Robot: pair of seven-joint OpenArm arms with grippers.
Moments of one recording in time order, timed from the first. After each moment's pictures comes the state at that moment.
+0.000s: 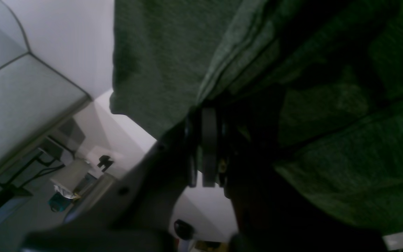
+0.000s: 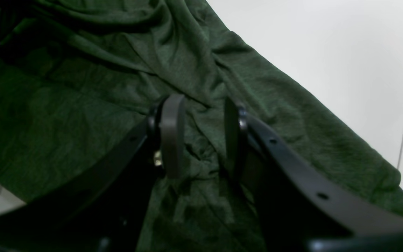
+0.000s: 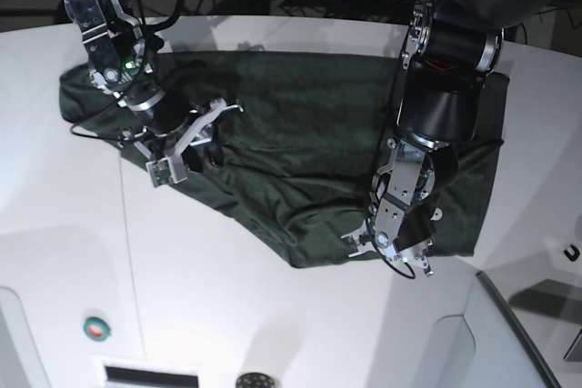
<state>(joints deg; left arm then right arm) -25.3 -5.3 10.7 56.4 43.4 -42.0 52.8 -11.5 11.4 -17.5 90.6 18.4 3.0 -19.1</state>
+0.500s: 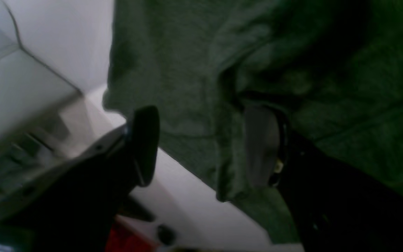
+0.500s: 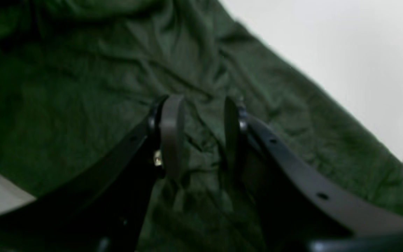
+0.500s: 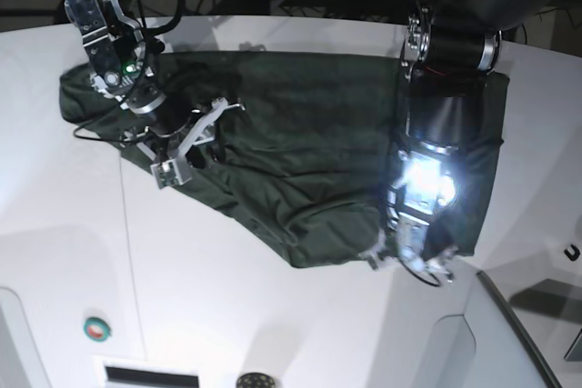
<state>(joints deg) -25.9 -4.9 0.8 60.3 42.7 -42.1 52.6 -10.5 11.4 -18.0 91.1 18.4 3.1 -24.2</state>
